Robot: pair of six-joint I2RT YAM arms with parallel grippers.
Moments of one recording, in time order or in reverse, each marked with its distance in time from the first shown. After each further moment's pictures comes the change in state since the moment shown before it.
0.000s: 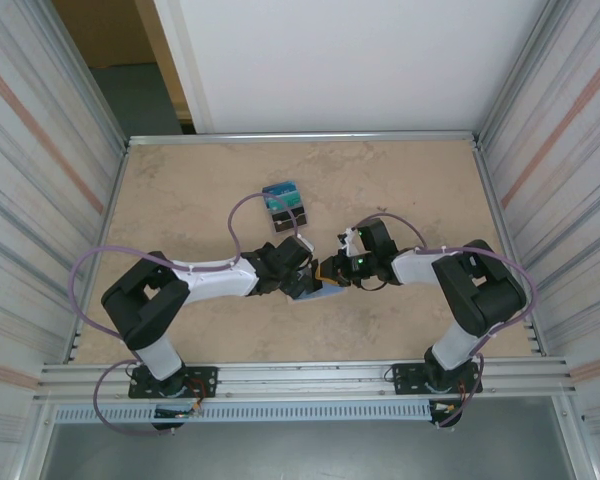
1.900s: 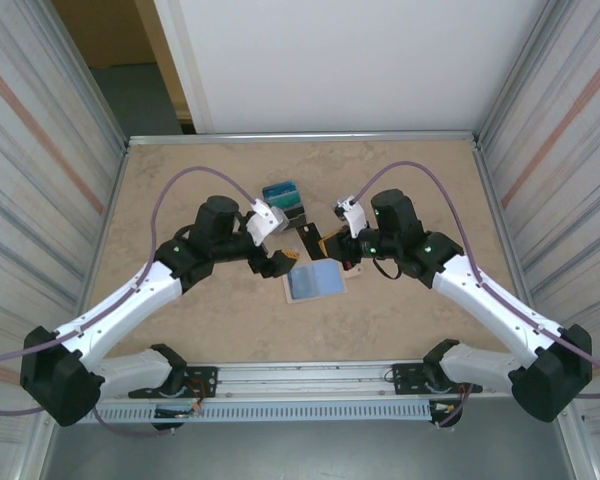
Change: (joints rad) left arm 0.262 -0.545 0.018 -0.085 0.766 0.275; right arm 0.150 -0.534 0.335 -0.590 0.301 -0.704
